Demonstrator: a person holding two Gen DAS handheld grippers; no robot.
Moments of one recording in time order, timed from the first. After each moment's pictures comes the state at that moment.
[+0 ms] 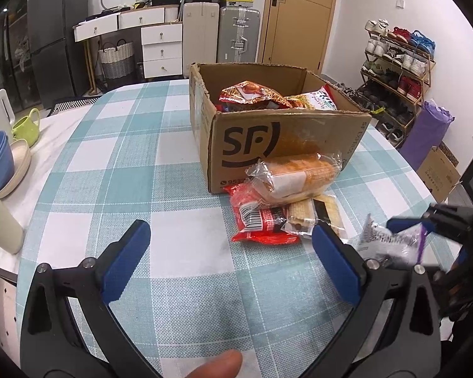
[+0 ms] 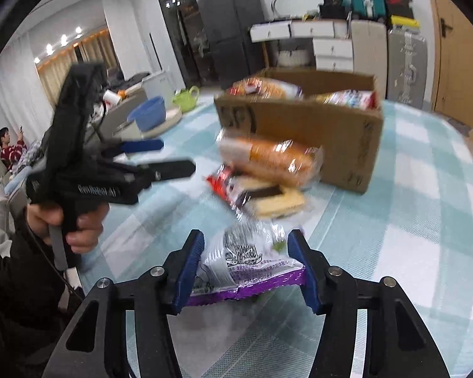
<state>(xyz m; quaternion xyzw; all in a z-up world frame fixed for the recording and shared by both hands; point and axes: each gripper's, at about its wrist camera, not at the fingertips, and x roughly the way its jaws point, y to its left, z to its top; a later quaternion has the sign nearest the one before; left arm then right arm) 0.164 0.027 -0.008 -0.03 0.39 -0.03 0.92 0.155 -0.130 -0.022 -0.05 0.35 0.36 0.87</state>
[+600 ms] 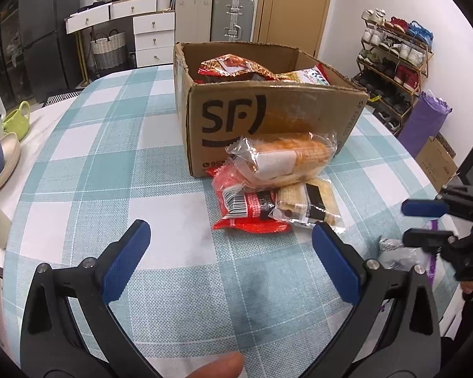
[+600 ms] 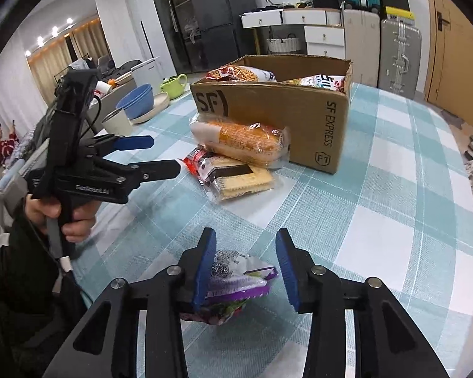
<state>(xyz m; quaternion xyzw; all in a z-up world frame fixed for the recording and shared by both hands) 0.171 0.013 -0.029 -0.03 0.41 -0.04 0.91 0.159 -0.158 -0.027 -0.07 0.39 0.35 0.85</state>
